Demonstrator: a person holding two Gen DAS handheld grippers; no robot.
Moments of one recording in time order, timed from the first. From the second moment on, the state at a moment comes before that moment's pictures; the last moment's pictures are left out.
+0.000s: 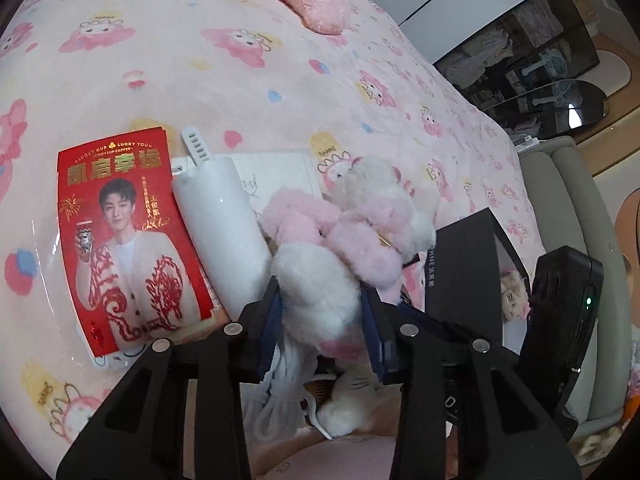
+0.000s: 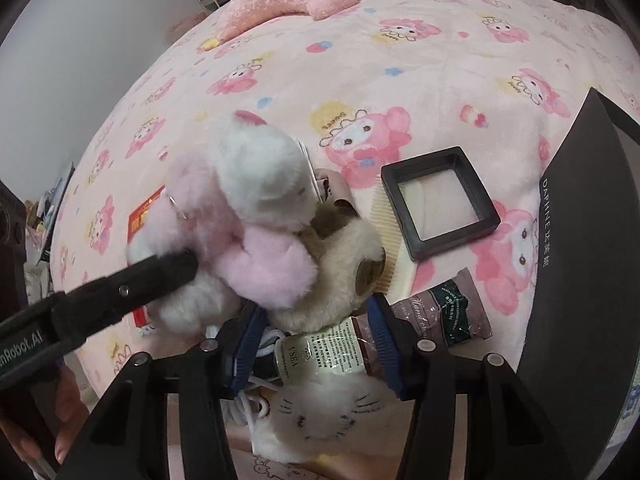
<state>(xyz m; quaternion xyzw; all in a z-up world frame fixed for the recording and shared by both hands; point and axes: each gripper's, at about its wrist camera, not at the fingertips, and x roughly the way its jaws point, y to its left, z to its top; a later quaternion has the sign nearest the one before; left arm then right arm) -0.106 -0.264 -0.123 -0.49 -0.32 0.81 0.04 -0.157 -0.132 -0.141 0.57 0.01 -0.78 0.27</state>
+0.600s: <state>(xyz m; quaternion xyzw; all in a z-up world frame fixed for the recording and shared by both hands) -0.127 -0.298 -0.135 -0.44 -0.34 0.83 0.10 -0.167 -0.108 -0.143 0.55 -0.08 -0.80 0.25</state>
